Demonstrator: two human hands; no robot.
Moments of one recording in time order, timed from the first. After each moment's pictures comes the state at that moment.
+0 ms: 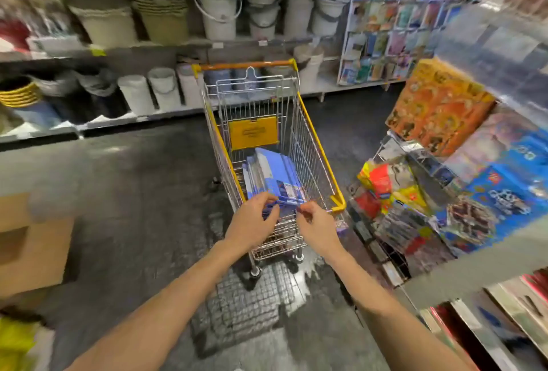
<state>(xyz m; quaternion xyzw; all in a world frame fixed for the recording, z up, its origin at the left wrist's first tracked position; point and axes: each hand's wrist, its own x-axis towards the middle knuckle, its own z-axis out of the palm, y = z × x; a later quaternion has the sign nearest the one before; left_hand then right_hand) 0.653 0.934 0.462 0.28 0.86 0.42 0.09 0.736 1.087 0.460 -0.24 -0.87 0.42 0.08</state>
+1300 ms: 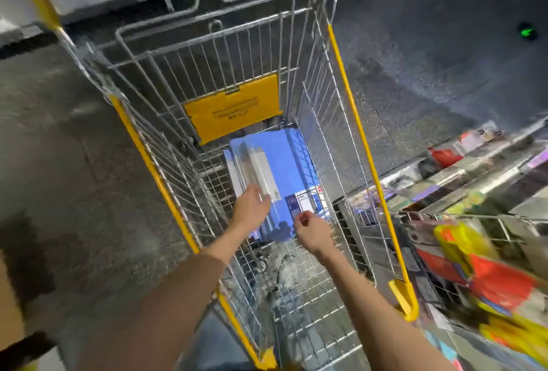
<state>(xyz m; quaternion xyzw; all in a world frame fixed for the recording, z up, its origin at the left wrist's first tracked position) 0.232 1.124 0.221 0.01 0.84 0.35 0.42 0.353 1.241 0.242 -0.43 -0.76 0.43 -0.24</state>
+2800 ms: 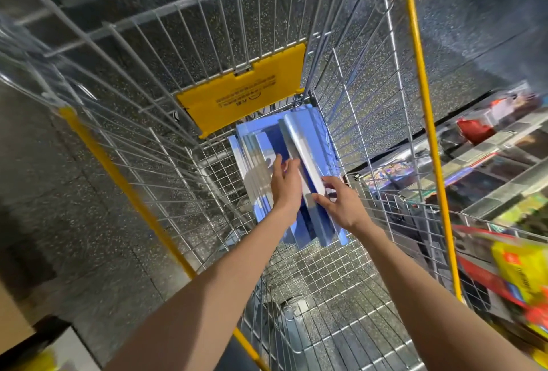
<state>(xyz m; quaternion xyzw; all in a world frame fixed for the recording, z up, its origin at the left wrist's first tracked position) 0.175 1.197 0.187 -0.26 0.63 0.57 0.46 0.278 1.297 0.188 -0.39 -0.78 0.42 -0.24</state>
